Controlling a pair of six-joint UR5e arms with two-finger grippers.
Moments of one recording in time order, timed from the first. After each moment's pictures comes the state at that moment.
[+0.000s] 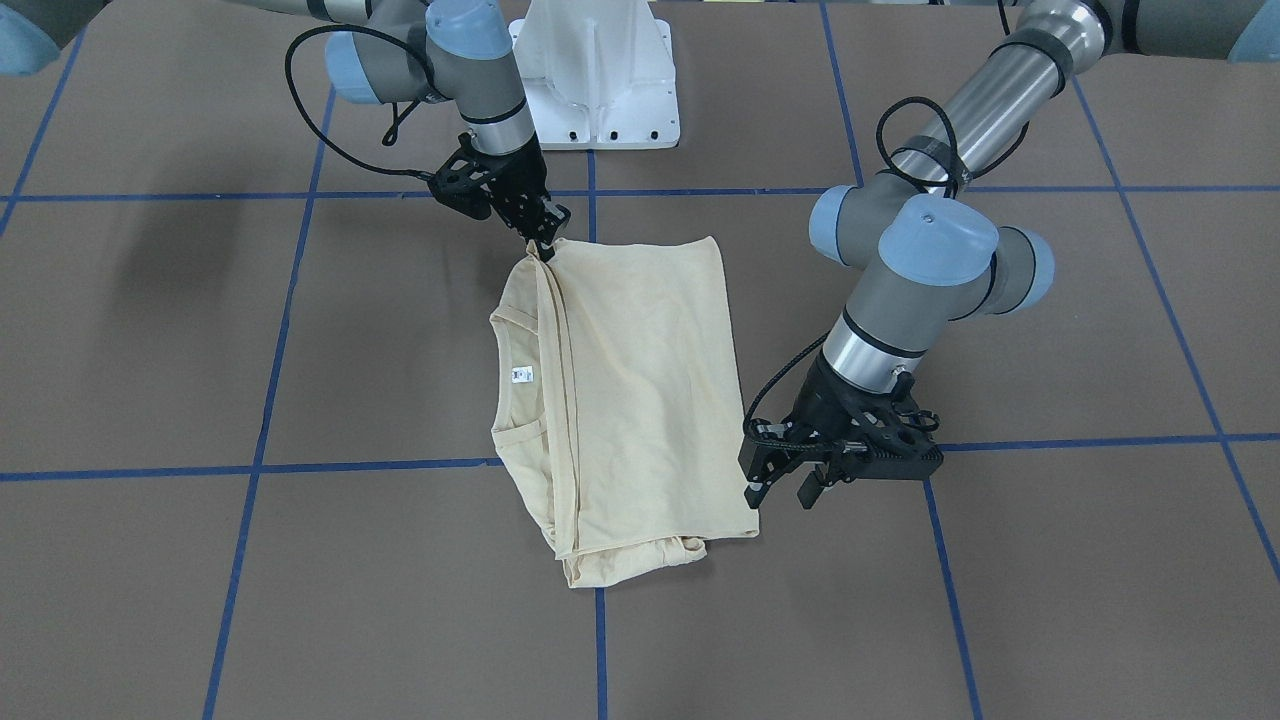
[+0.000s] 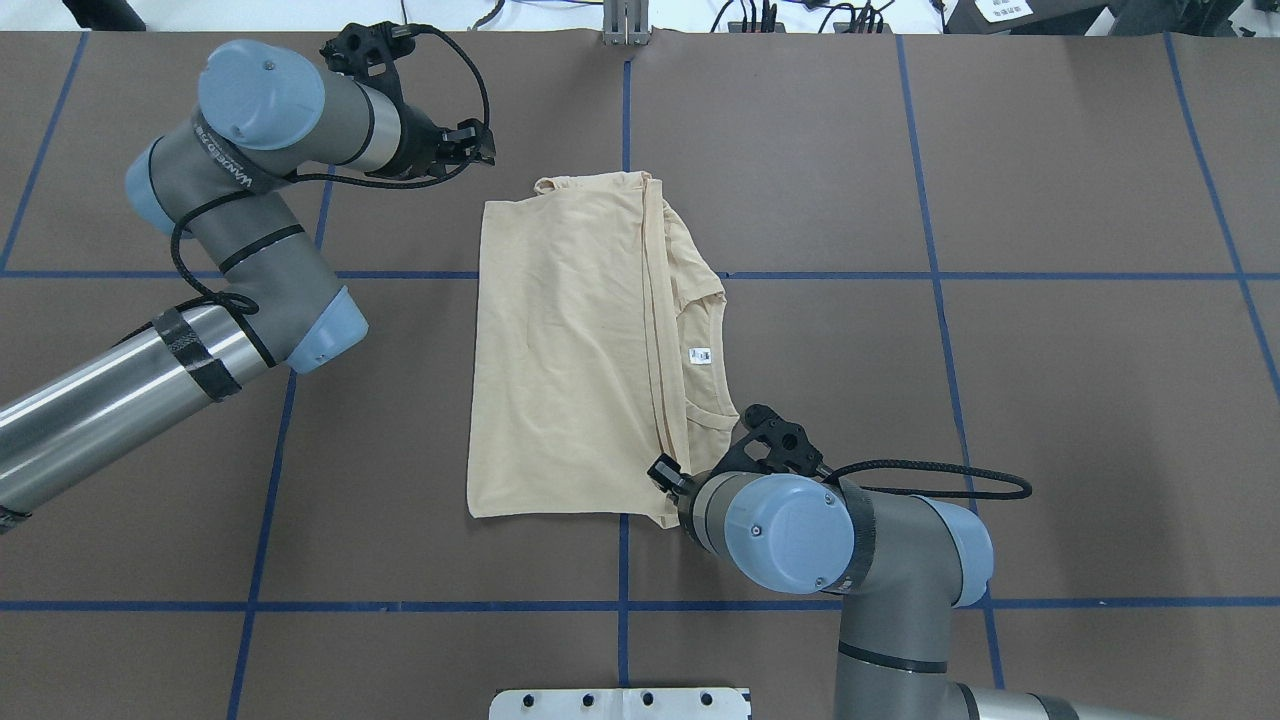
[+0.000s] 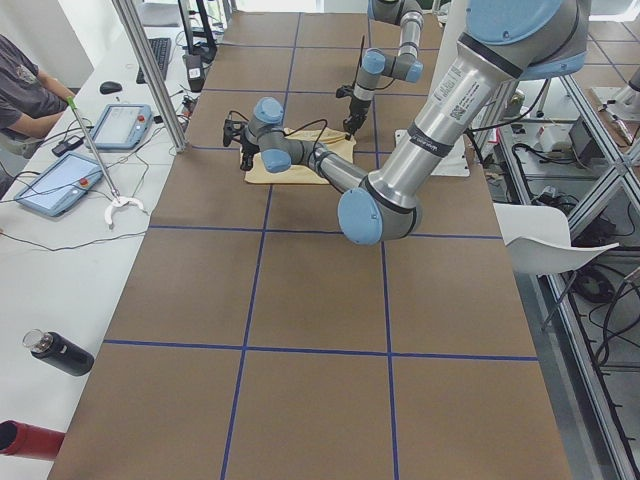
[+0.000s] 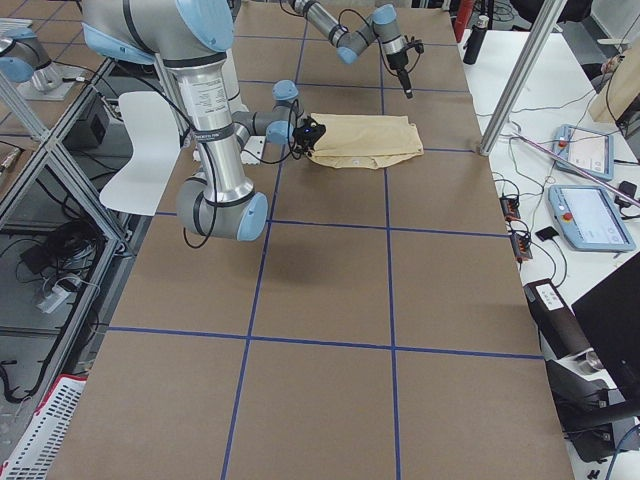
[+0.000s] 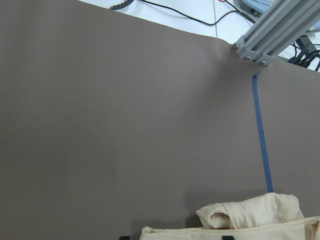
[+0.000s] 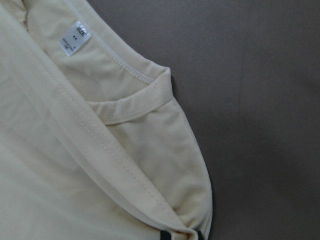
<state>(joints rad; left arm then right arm) -0.82 -2.25 -1.30 -2.31 -1.85 -1.26 0.23 -1.11 1.78 -1.29 1.52 2.12</state>
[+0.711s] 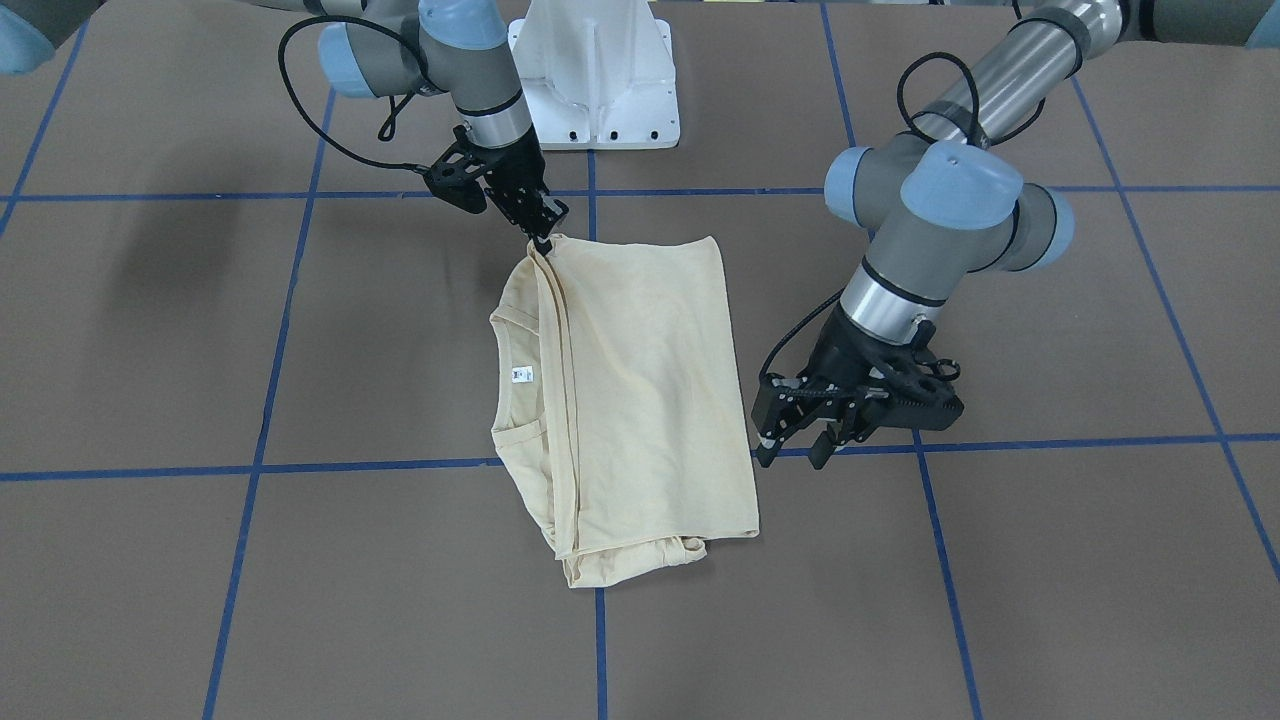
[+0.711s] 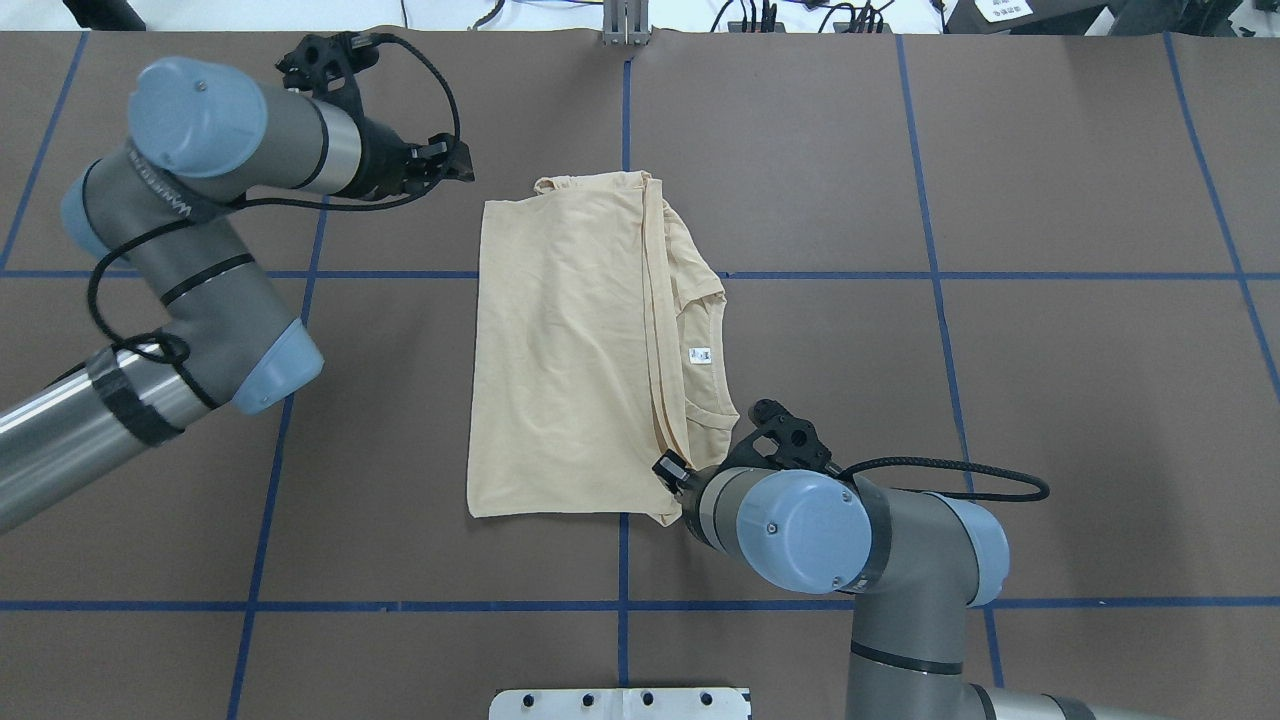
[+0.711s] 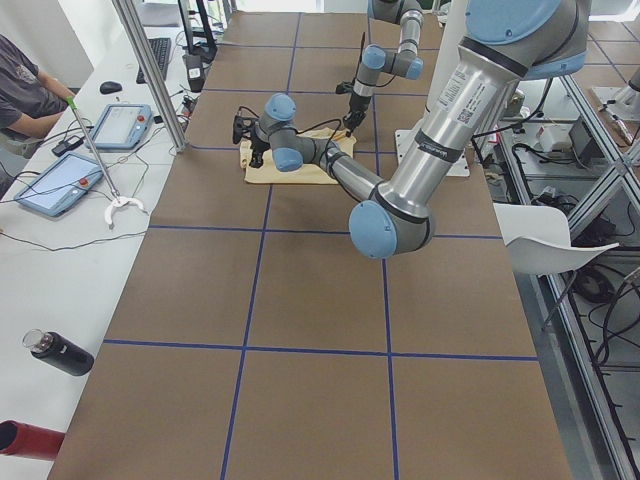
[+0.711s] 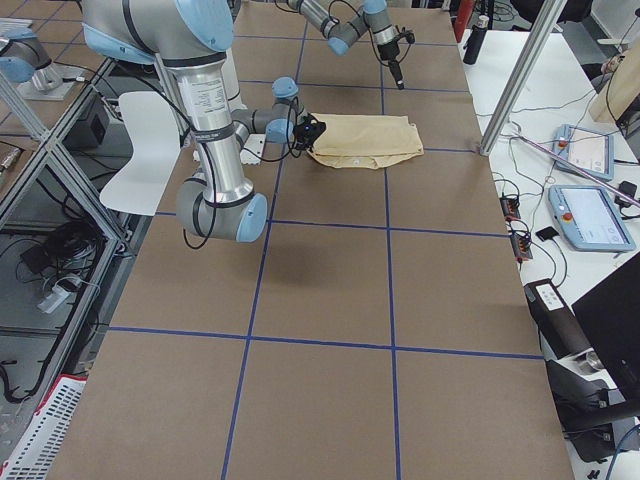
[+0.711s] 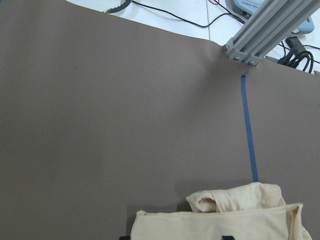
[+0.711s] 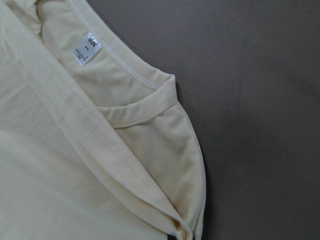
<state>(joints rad) -0.80 -2.09 -1.54 -2.27 -1.85 -1.33 0.24 -1.13 1.84 -1.29 1.52 2.13</state>
